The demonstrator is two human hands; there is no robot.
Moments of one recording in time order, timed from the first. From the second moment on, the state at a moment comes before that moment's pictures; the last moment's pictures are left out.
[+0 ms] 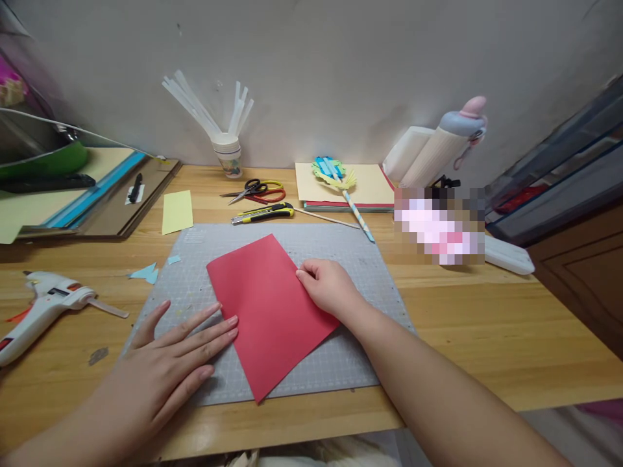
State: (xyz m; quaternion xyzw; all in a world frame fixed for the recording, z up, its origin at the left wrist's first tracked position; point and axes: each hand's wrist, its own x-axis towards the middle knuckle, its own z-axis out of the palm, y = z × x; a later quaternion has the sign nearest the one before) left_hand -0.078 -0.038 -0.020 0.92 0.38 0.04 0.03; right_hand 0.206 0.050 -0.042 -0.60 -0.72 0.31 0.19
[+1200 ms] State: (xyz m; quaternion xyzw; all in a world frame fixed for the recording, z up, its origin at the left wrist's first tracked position) left_hand -0.023 0.010 0.024 0.78 0.50 0.13 0.35; right_hand 0.186 0.038 0.050 -0.30 -0.95 -0.08 0.03
